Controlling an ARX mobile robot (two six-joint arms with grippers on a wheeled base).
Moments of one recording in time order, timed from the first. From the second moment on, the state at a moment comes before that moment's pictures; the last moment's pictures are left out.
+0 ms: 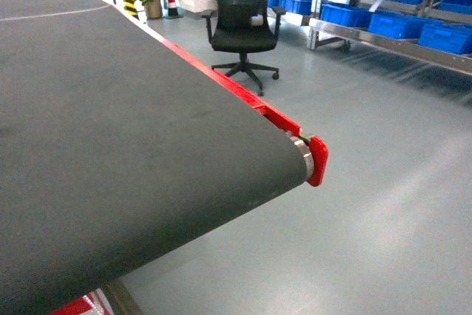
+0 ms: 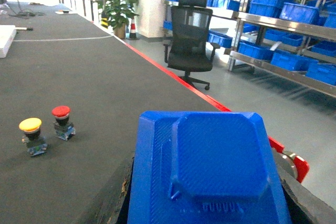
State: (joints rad) left arm -0.41 0.29 0.24 0.10 -0.45 -0.08; right arm 0.00 0.01 0.01 -0.01 0.00 0.00
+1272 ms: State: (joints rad) left arm -0.41 0.29 0.24 0.10 -0.45 -0.08; right arm 0.00 0.01 0.01 -0.01 0.00 0.00
